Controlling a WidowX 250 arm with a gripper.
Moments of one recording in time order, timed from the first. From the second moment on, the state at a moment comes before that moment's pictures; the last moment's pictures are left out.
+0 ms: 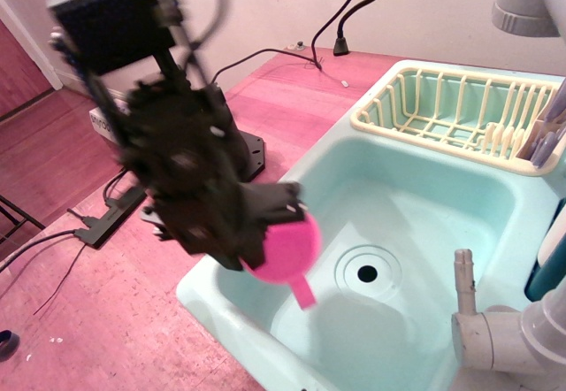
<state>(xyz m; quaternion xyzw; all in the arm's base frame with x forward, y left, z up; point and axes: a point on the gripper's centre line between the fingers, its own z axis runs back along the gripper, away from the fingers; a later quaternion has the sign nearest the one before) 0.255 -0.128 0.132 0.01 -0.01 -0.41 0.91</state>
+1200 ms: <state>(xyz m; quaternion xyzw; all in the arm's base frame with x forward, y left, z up) 0.301 -0.075 0.182 -0.05 -0.04 -0.39 0.92</state>
